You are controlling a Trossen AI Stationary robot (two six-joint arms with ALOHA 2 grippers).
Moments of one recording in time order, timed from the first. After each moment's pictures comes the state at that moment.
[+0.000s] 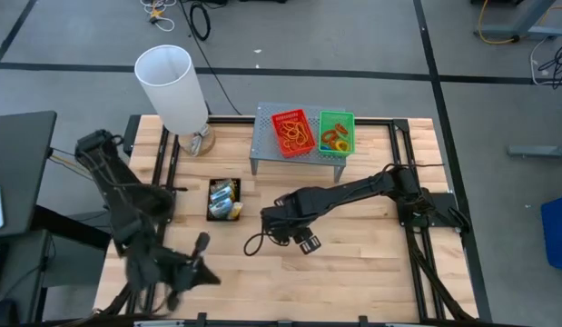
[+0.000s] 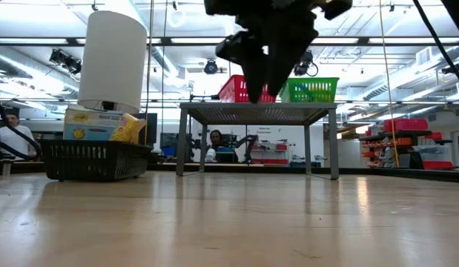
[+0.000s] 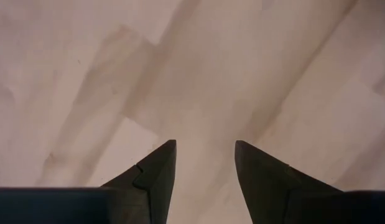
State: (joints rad) left arm -0.98 1.30 1.07 -0.32 -0.64 -0.03; right arm 0.22 2.14 1.96 -1.26 -0.02 -0.33
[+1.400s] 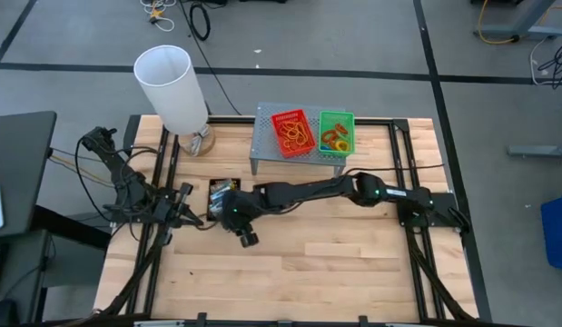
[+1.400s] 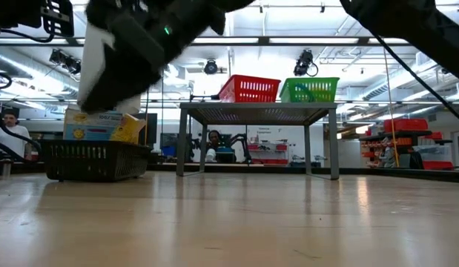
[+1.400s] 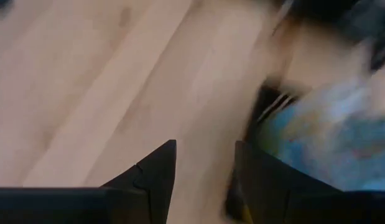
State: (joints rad) left arm -0.80 0.28 0.24 -0.04 -0.50 0.22; right arm 0.11 2.51 2.34 -0.65 -0.13 -0.30
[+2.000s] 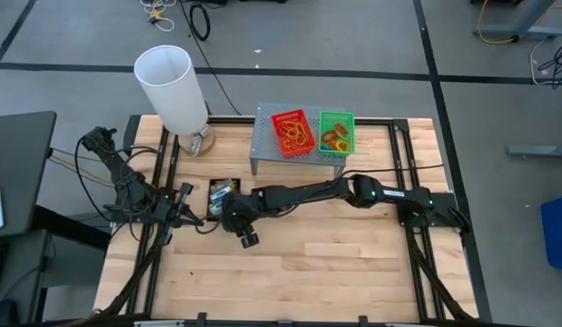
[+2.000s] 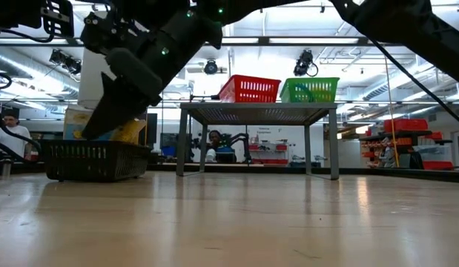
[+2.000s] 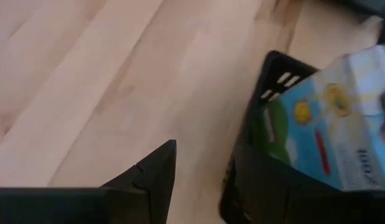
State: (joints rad) left arm -0.80 0.28 0.24 -0.04 -0.50 0.21; right arm 0.10 2.56 2.33 -0.66 -0.09 -0.33
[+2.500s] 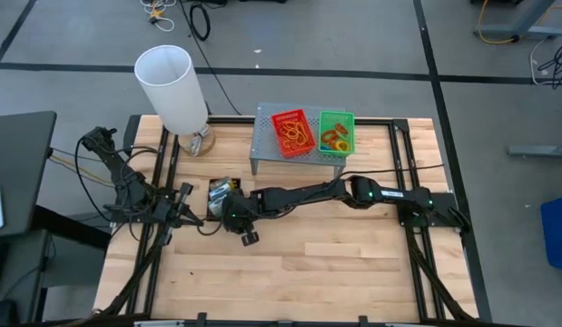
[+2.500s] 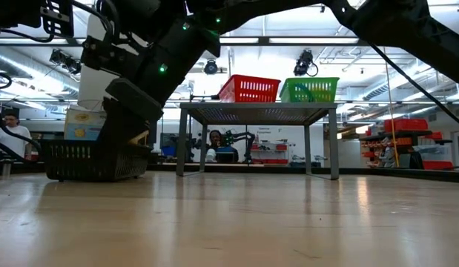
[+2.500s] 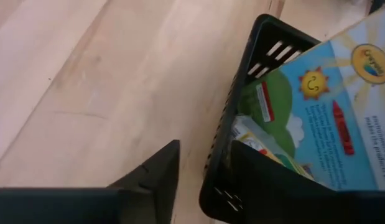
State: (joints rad) left arm -0.80 0.28 0.24 -0.04 -0.50 0.21; right arm 0.10 2.59 2.33 -0.67 0.02 -0.36
